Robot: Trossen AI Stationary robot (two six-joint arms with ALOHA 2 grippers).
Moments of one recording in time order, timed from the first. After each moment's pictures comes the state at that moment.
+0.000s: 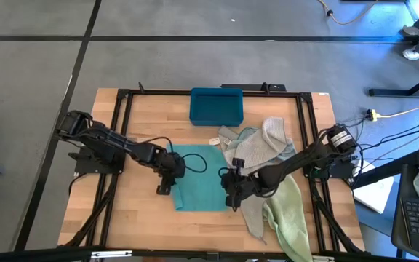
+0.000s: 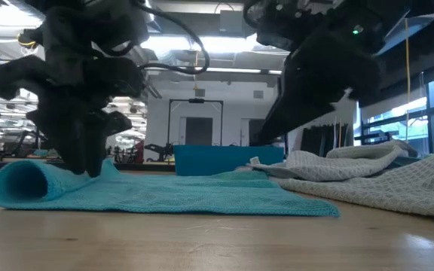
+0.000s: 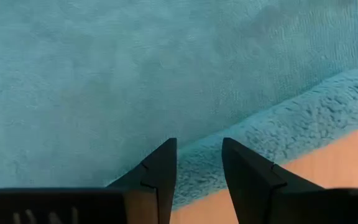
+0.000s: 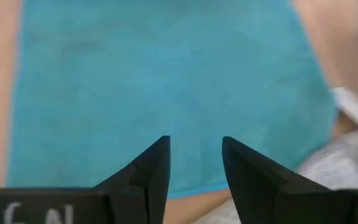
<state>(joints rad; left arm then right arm) -0.20 1.52 0.72 -0.39 0.09 -0.15 0.41 1.81 1.06 -0.23 0.52 0.34</state>
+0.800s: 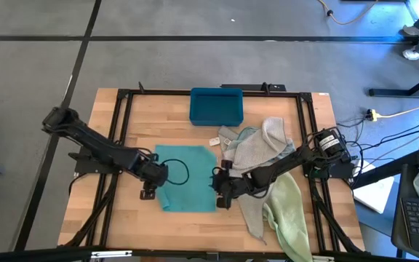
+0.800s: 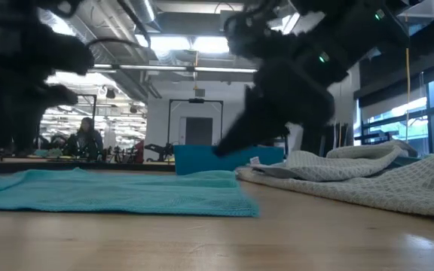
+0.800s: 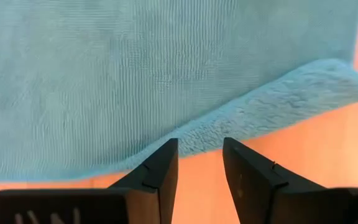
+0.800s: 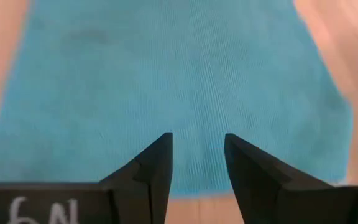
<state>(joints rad) -0.41 1.30 0.72 -0.74 -0.04 -0.48 0.37 1.93 1.06 0.11 0.47 0.16</state>
